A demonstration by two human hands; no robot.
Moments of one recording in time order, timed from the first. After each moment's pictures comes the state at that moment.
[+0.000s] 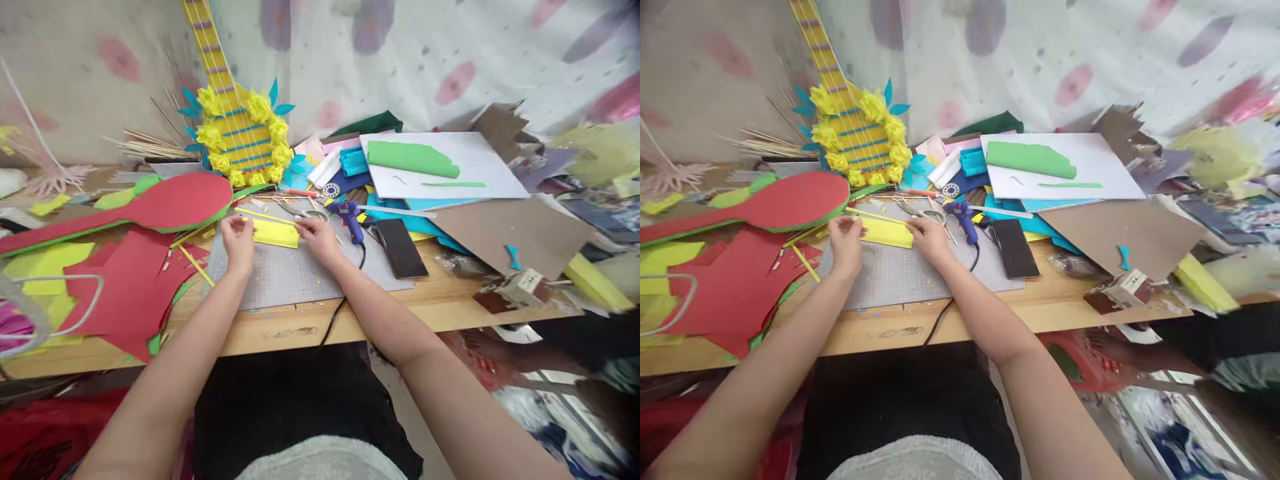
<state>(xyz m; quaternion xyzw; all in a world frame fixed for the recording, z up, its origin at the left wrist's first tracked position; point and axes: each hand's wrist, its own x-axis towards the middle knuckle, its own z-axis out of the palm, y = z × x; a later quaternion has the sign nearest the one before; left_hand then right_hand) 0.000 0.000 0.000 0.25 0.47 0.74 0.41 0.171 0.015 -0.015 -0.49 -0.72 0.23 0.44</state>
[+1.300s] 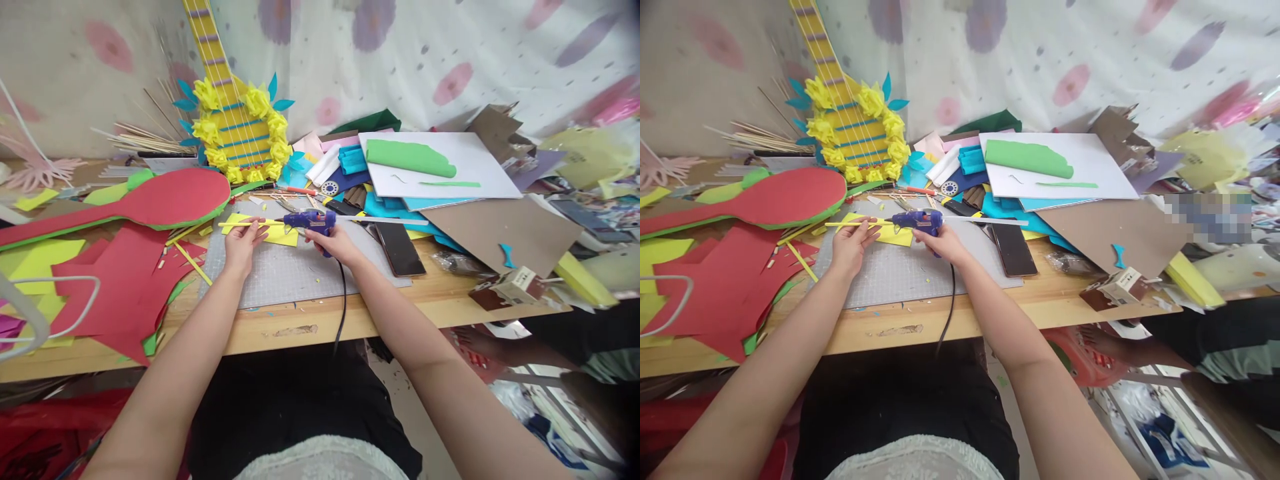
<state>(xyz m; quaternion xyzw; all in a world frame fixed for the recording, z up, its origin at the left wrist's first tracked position) -0.004 -0.008 -0.013 0.34 0.44 0.66 0.50 0.202 -0.016 0.009 -0.49 -0.63 0.47 0.39</state>
